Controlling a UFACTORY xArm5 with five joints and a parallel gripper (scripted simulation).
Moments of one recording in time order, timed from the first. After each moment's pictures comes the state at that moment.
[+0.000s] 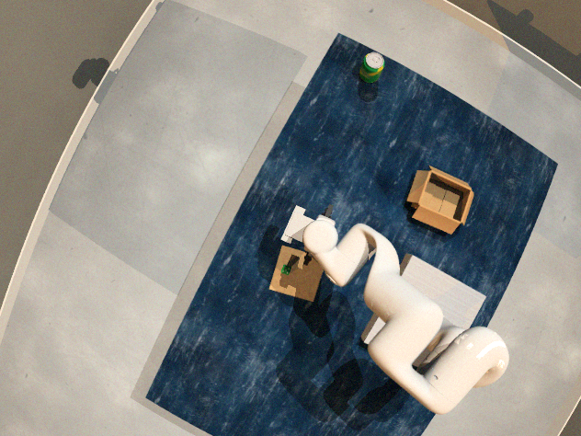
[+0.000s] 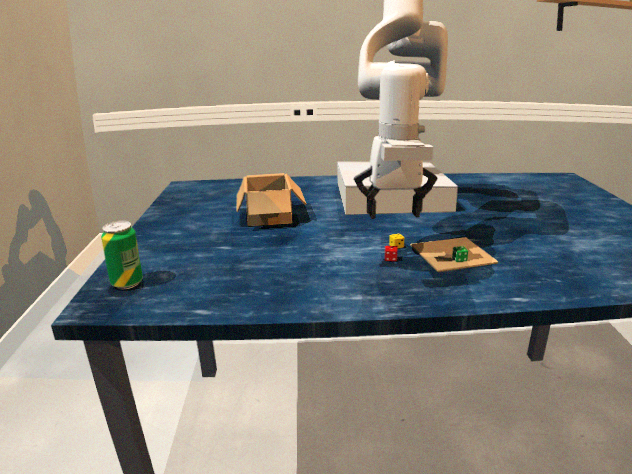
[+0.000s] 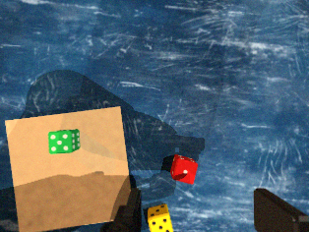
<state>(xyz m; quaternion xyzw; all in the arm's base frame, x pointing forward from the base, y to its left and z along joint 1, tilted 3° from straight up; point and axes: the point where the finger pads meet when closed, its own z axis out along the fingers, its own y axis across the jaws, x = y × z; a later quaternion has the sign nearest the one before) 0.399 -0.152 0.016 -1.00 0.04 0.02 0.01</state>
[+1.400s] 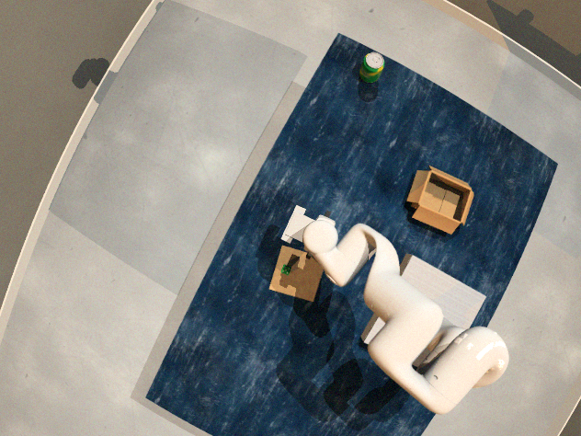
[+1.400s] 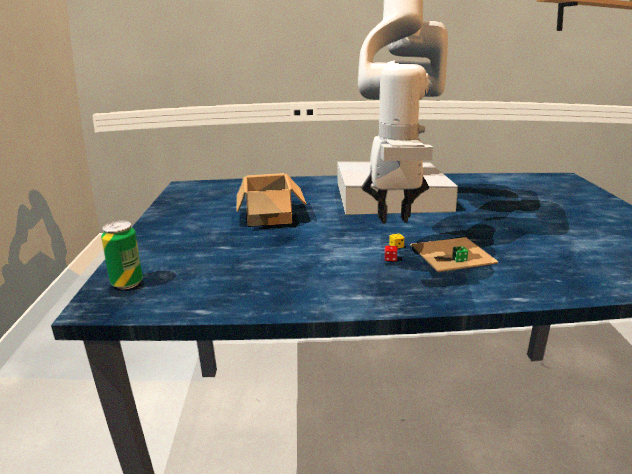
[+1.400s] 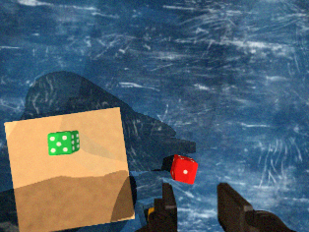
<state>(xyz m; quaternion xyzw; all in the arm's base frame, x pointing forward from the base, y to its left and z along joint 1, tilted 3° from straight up) 0.399 -0.152 0.015 -1.00 0.05 0.02 0.01</state>
